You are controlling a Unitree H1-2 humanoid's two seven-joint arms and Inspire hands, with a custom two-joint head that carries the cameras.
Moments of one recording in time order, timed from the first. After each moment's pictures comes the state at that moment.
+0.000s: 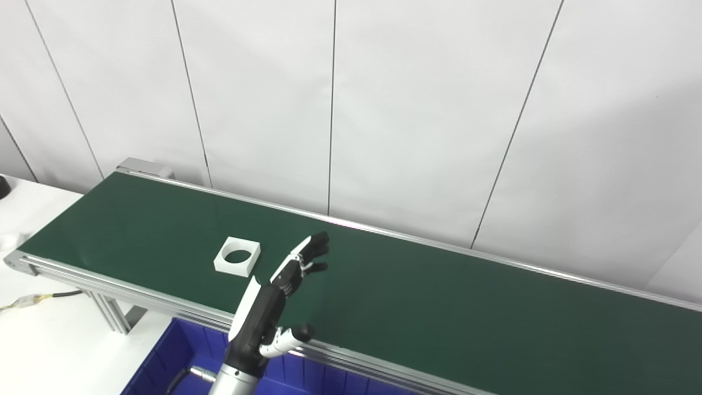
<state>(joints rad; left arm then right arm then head) 0.07 0.08 -0.10 -0.12 0.10 -0.44 -0.01 0.36 0.07 -0.02 0.18 0.06 -0.42 0.22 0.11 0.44</state>
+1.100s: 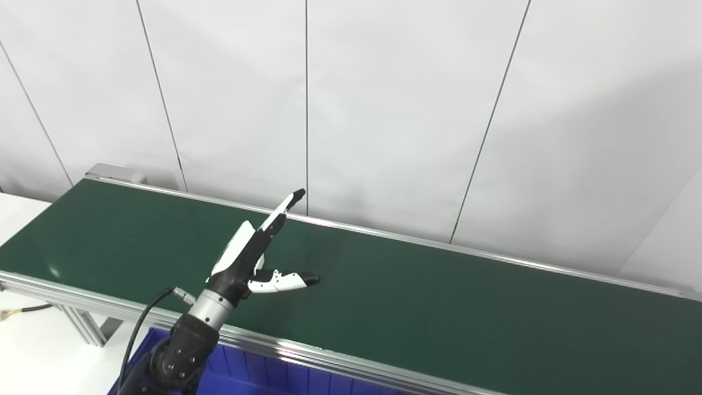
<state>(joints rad) -0.27 0.26 -0.07 0.19 0.31 -0.30 -0.08 0.36 0.05 0.08 0.18 -0.02 -0.42 0.09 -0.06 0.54</state>
